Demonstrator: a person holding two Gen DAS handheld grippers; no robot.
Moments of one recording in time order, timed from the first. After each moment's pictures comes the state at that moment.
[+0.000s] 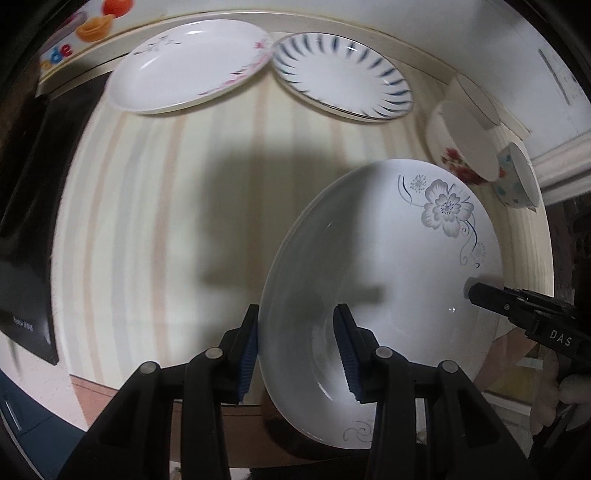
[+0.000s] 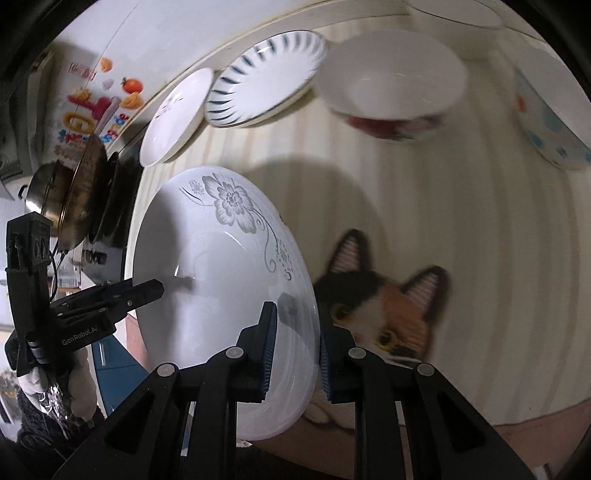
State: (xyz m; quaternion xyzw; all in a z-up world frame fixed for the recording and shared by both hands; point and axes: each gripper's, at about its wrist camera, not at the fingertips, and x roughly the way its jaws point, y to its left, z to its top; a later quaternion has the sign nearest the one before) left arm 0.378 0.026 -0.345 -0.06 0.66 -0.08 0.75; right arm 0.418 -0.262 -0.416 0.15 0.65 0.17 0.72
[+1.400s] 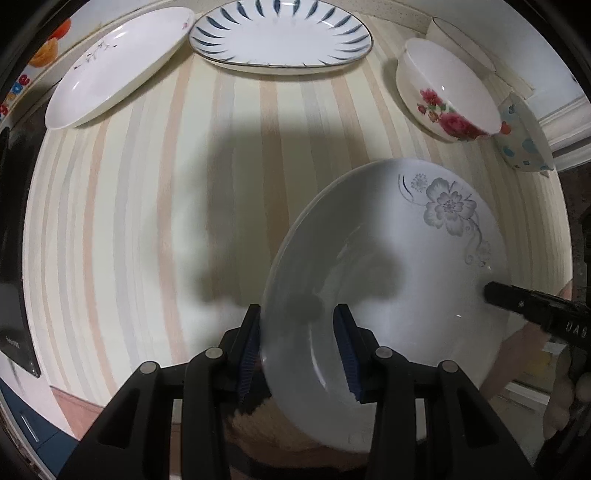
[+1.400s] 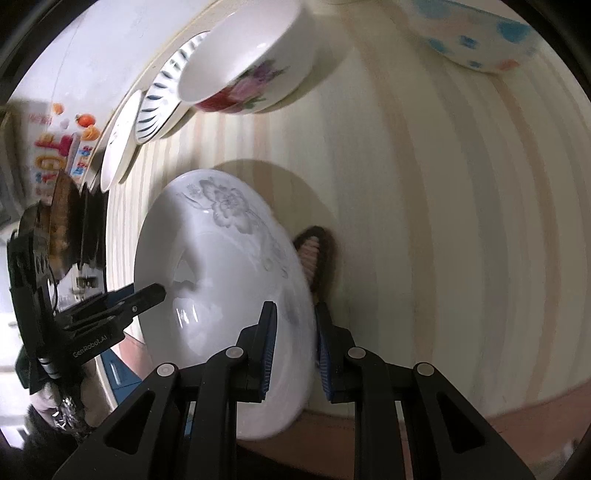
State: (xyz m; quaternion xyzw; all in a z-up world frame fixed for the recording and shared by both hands) left arm 0.404 -0.060 -0.392 -0.02 0.68 -0.08 0.73; right arm 0.396 -0.340 -0.448 0.22 0.68 0.11 0.69
